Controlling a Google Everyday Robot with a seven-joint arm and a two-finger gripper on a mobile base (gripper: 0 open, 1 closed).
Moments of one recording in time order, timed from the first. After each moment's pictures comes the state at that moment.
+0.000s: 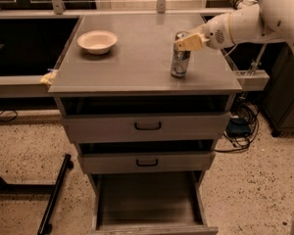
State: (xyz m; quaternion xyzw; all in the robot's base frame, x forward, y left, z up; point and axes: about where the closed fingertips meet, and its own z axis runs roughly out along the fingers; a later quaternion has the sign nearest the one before) arm 0.732 -0.129 0.935 -0.41 0.74 0.25 0.46
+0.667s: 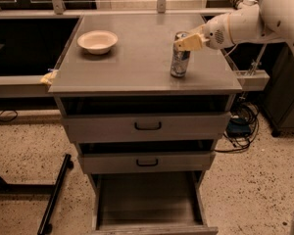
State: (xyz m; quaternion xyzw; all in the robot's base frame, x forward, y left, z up) arm 0.732 -0.129 0.934 -0.41 0.74 0.25 0.46
